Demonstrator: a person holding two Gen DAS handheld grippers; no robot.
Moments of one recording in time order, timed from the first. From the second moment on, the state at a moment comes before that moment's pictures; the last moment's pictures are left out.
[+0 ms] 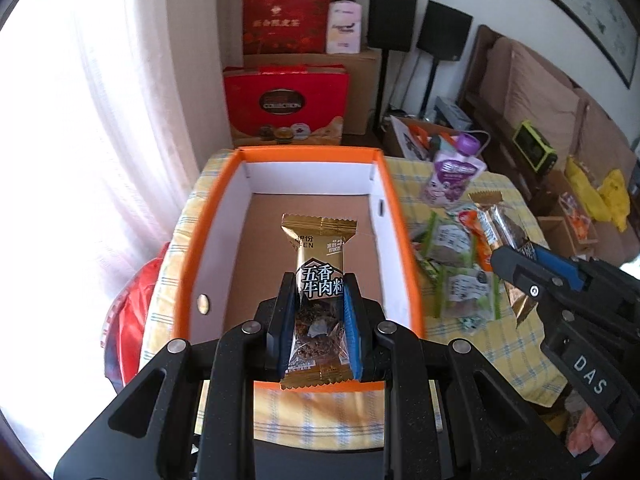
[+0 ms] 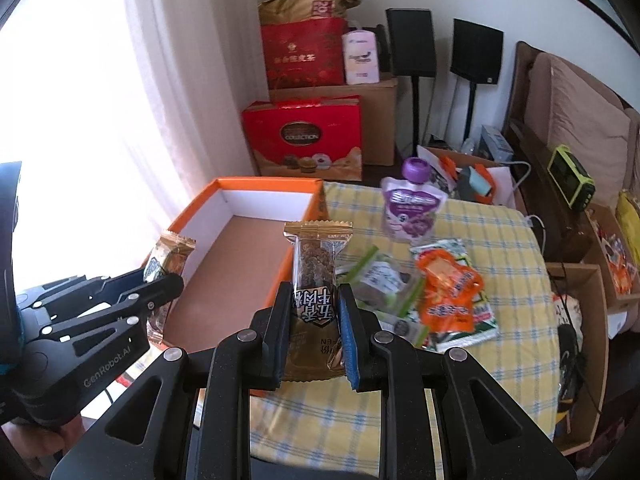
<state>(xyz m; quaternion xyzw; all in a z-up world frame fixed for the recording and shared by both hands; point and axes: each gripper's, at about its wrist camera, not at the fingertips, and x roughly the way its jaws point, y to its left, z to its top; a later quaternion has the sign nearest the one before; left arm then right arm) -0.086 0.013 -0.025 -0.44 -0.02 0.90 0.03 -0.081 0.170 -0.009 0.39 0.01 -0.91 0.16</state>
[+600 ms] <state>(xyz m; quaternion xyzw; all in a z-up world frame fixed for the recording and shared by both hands) -0.105 -0.038 -0.046 -0.45 -0.03 0.89 0.01 -0.104 0.115 -0.029 0.41 0.02 -0.89 0.19</state>
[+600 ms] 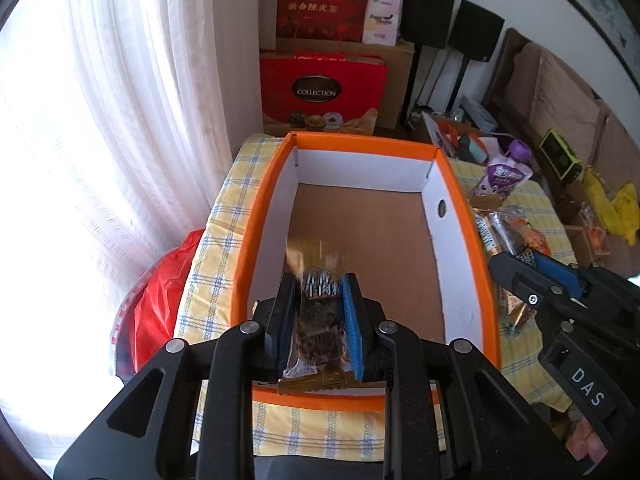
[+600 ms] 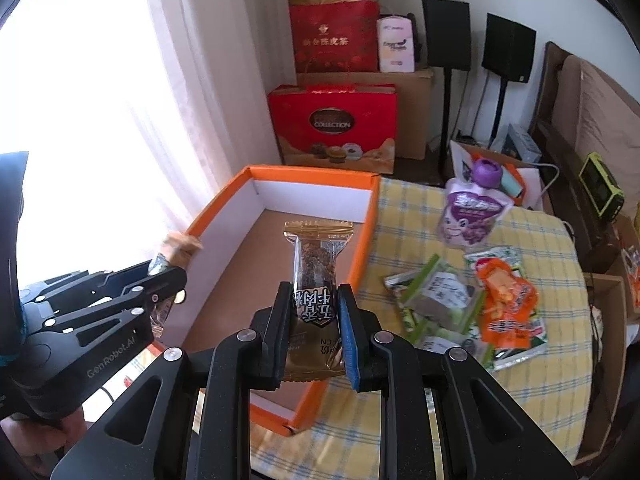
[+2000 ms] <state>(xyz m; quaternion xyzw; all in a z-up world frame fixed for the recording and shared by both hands) -0.107 -0.042 -0.037 -0.43 -0.04 0.90 0.02 -0.104 0.168 -0.022 0.39 0.01 -0.92 0.11</state>
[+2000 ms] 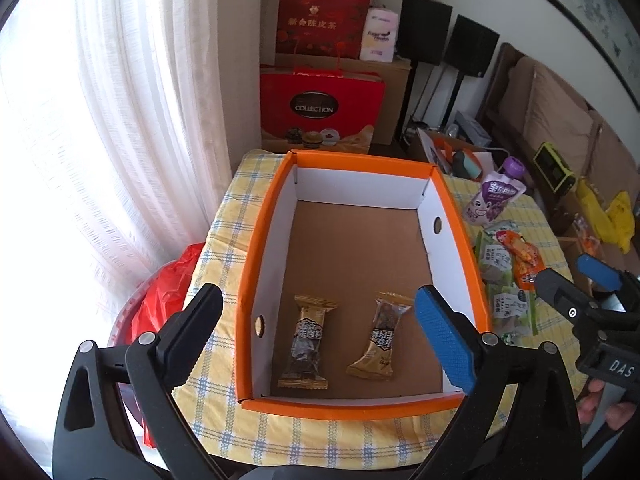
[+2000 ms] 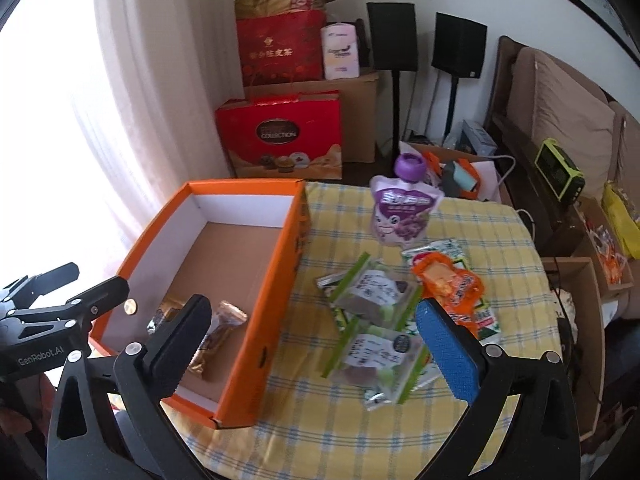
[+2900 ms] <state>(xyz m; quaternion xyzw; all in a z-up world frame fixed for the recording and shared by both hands) -0.107 0.034 -0.032 -0.44 -0.02 0.89 0.11 -0.101 0.281 -0.014 0.40 -0.02 -0.92 0.03</state>
